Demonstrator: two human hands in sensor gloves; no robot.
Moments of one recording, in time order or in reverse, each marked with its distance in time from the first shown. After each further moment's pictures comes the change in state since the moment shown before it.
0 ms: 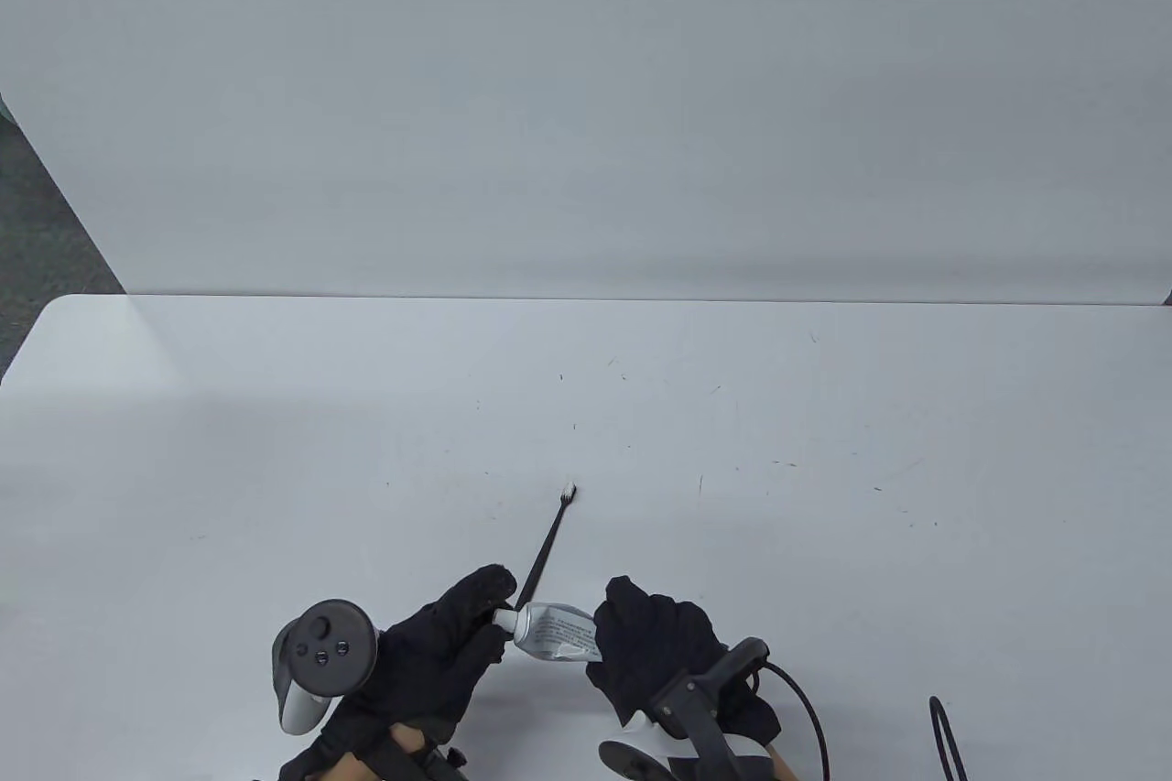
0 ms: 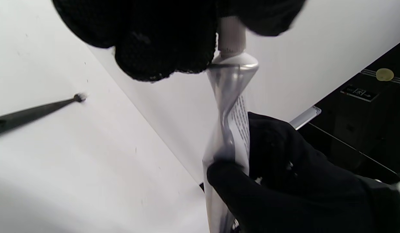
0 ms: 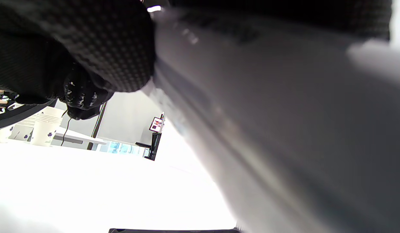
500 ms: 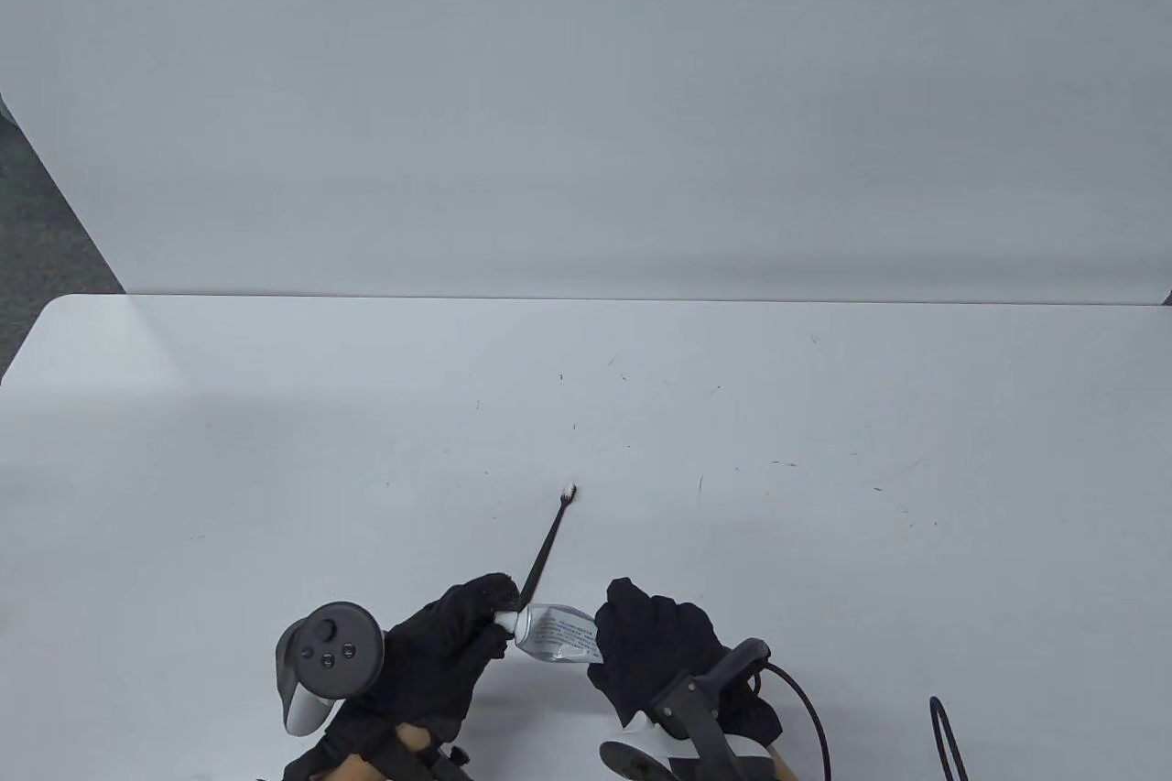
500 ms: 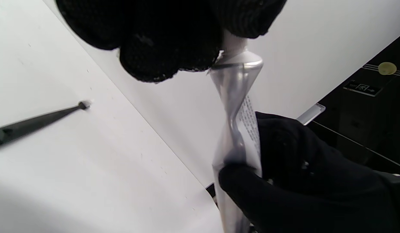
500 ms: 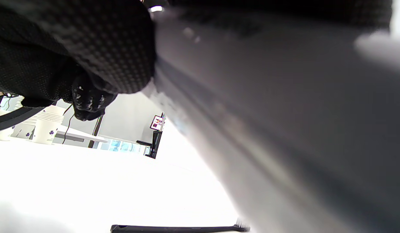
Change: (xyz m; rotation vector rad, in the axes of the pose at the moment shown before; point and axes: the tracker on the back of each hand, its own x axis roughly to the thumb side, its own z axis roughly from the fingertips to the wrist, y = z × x) left_hand 0.001 -0.001 0.000 0.084 0.029 -0.077; right_hand 0.002 0.001 0.001 0.014 -0.010 0.013
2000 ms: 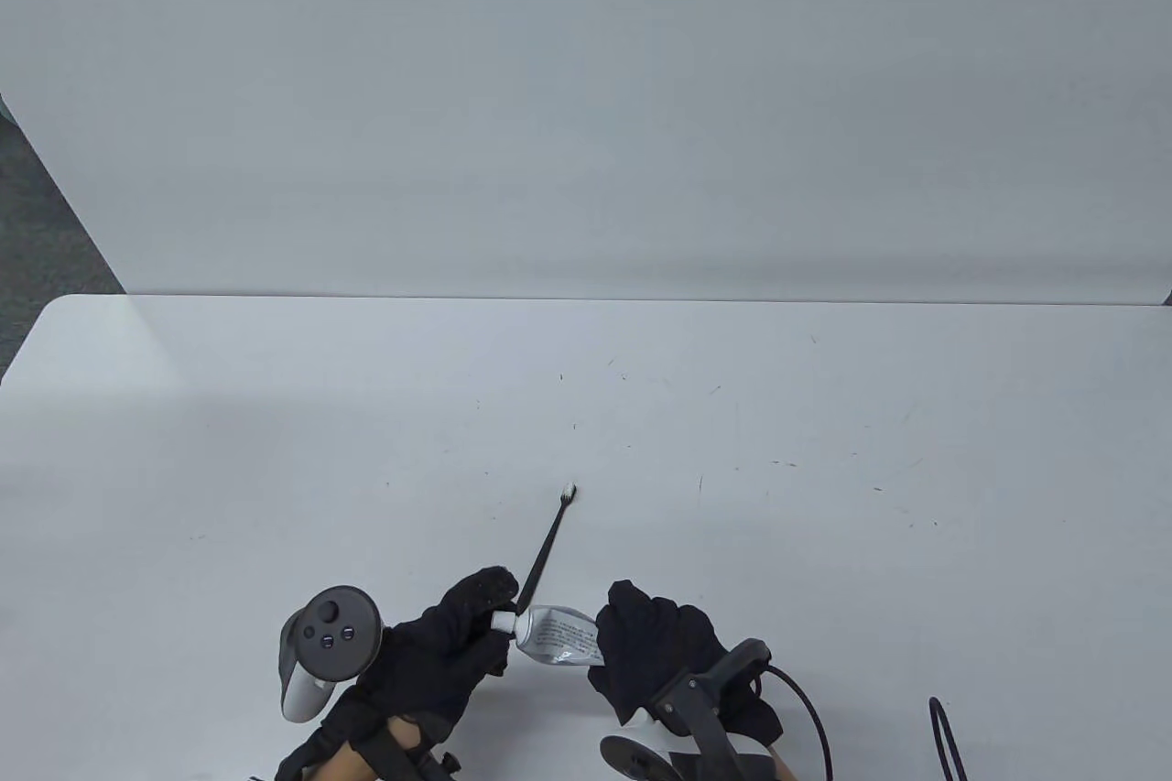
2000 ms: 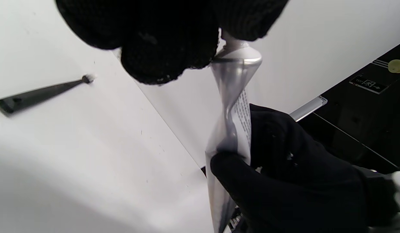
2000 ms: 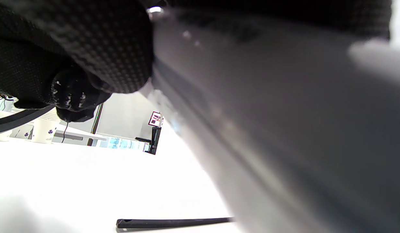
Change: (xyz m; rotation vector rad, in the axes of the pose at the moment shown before) left_hand -0.007 0.000 -0.004 -0.111 0.014 0.099; right_hand -0.002 0.001 0.000 0.027 0.023 -0.029
